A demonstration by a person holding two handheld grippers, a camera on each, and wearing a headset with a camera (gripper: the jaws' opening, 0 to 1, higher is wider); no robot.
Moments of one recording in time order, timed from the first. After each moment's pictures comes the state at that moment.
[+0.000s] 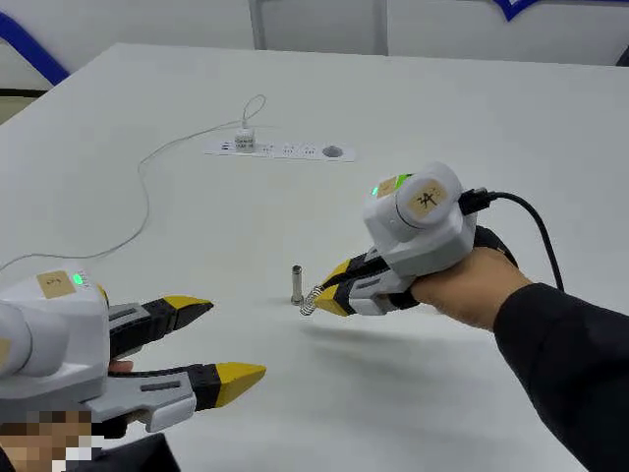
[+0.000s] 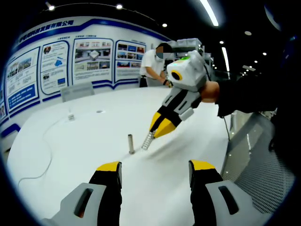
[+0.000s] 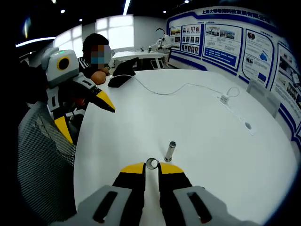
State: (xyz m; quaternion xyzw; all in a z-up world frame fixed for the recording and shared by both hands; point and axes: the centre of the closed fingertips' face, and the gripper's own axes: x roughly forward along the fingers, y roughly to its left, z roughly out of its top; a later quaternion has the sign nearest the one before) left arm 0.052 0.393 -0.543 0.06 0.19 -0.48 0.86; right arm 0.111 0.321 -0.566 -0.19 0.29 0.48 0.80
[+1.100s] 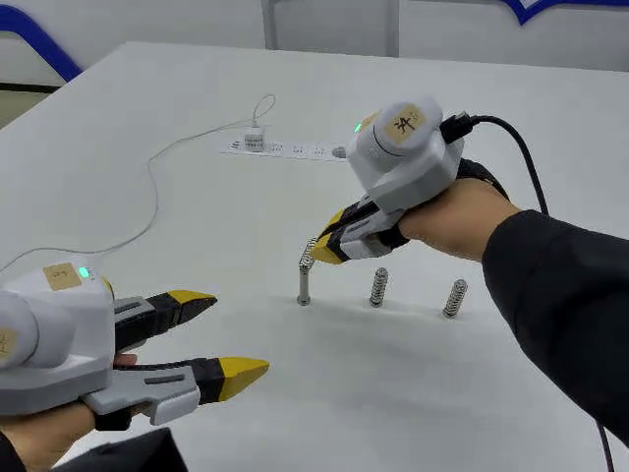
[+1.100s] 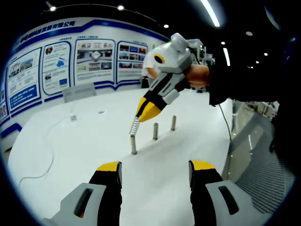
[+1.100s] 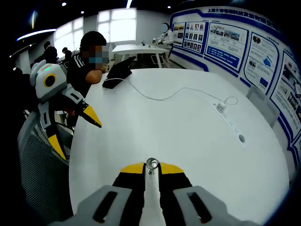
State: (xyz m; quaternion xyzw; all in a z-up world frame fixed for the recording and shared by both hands) left arm 0.054 0.396 -0.541 0.06 0.18 -0.47 0.86; right arm 0.157 0.332 -0.540 -0.23 0.31 0.48 0.79
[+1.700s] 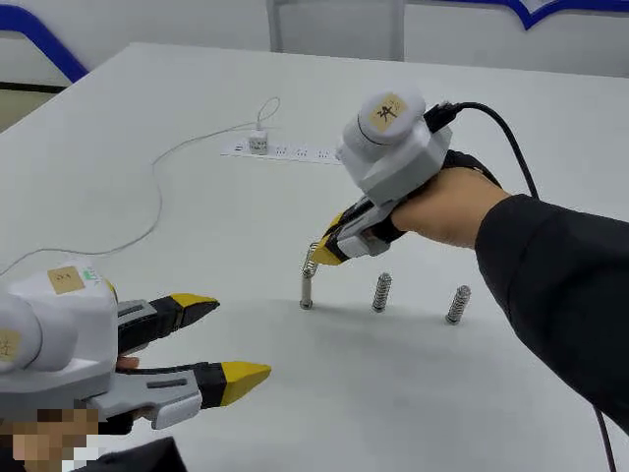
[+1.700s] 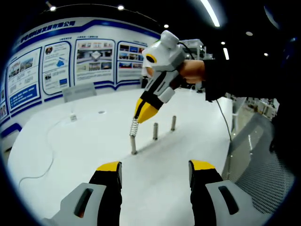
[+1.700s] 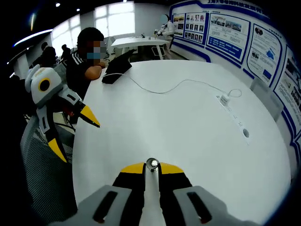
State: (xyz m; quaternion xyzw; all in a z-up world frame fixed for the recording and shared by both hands) left arm 0.054 0.395 -0.541 0.06 0.18 -0.47 0.86; right arm 0.150 0.334 -0.543 -0.23 0.35 0.48 0.77
